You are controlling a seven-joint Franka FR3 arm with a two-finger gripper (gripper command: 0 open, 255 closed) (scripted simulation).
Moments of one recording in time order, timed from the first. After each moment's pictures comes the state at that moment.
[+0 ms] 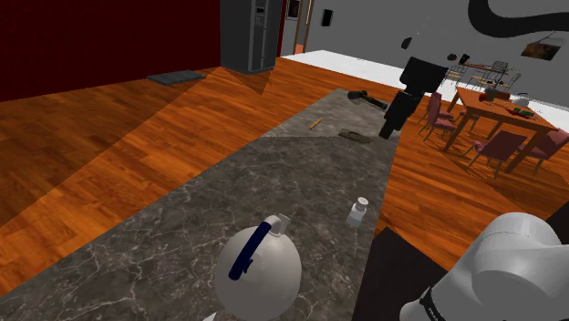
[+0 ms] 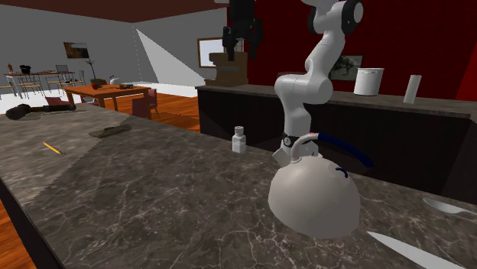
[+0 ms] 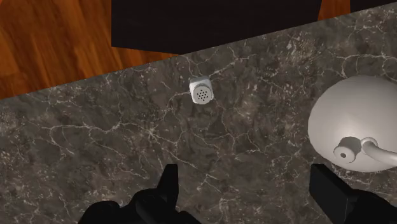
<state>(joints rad) 0.01 -0.82 -0.06 -2.36 0.03 1.60 -0.16</state>
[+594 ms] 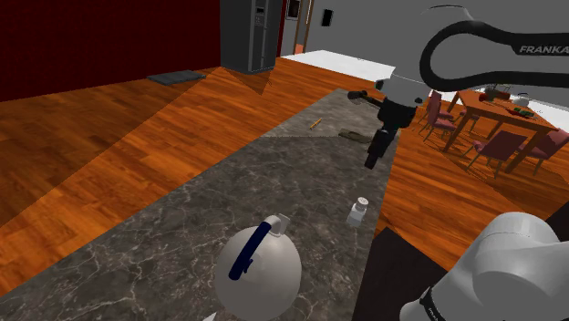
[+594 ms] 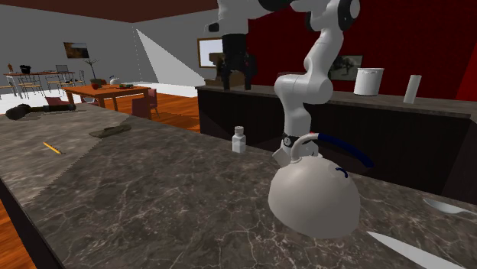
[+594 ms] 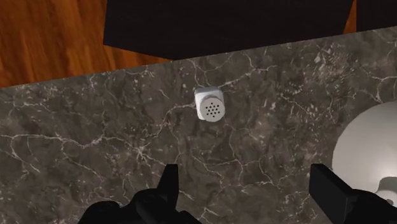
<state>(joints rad) 0.03 -0.76 -0.10 -2.53 0.01 1.77 -0.26</state>
